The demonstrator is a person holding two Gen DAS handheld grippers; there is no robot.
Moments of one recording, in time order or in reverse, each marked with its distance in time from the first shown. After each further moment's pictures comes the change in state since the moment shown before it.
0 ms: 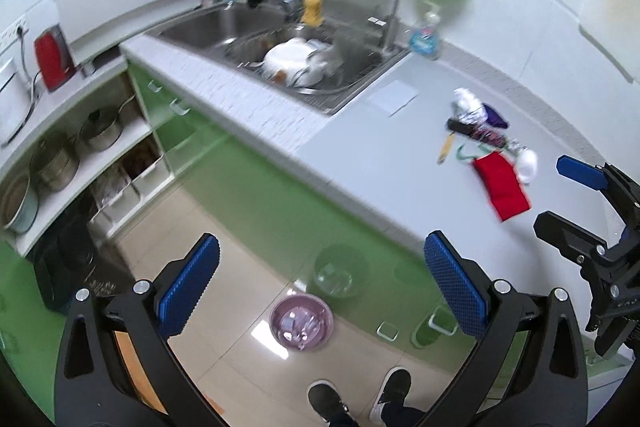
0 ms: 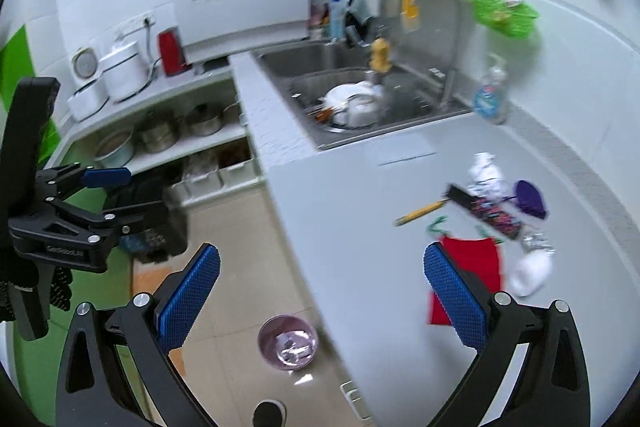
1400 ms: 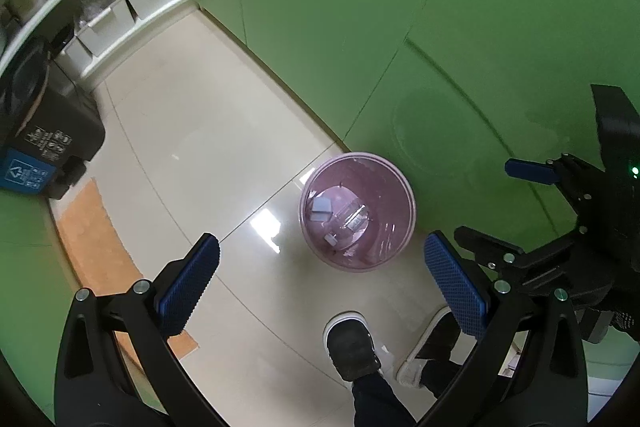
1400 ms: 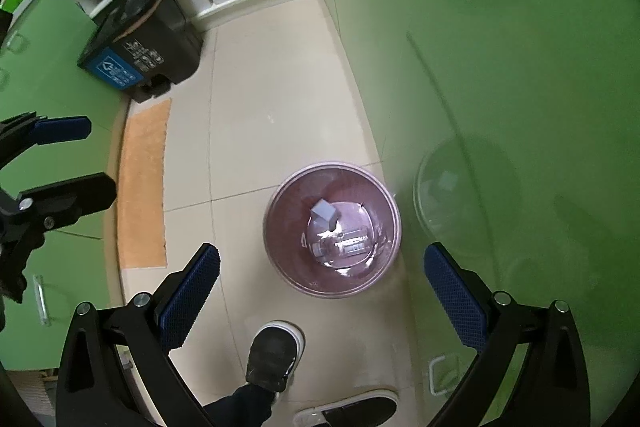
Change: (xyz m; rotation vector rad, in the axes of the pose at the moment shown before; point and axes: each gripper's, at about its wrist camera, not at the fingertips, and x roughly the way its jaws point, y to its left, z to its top) left arm 0.311 0.143 -0.283 -0.204 0.415 0.070; right arm 0.406 0.092 -0.278 -0.143 0.559 0.217
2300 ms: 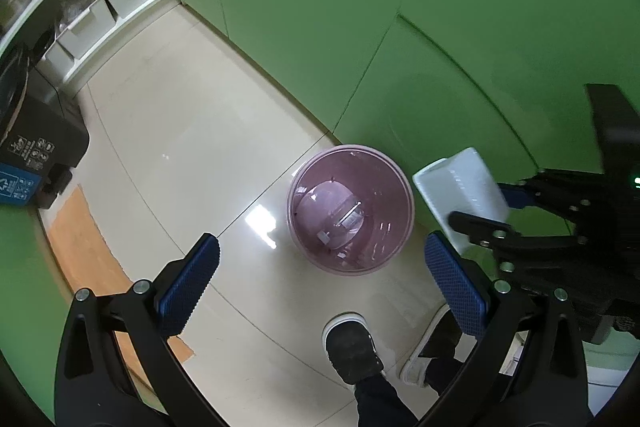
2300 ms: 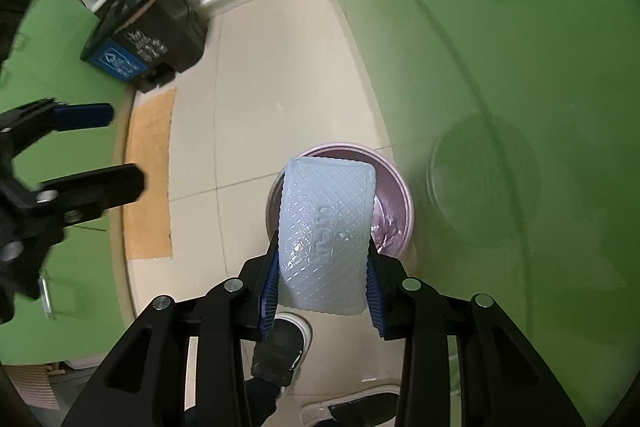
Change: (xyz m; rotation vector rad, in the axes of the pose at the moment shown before) left arm 0.055 -0.011 -0.005 0.039 0.035 -0.021; right arm 0.040 -0.001 -0.017 0.015 0.057 0.048
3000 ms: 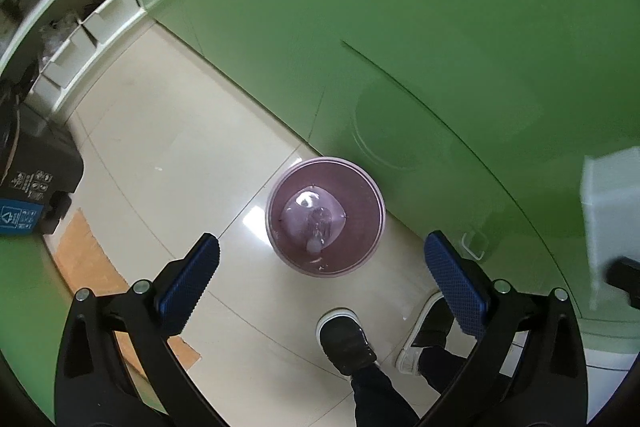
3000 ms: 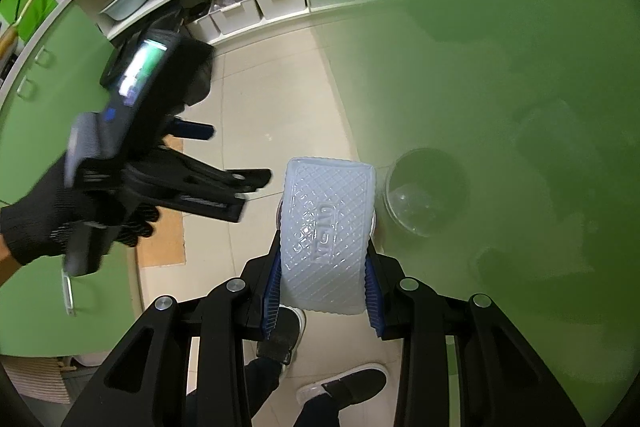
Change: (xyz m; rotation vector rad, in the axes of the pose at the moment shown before) left arm -0.036 -0.040 0.029 0.084 0.020 -0.014; right arm -0.177 0.030 -0.018 0.015 -0.113 -0.068
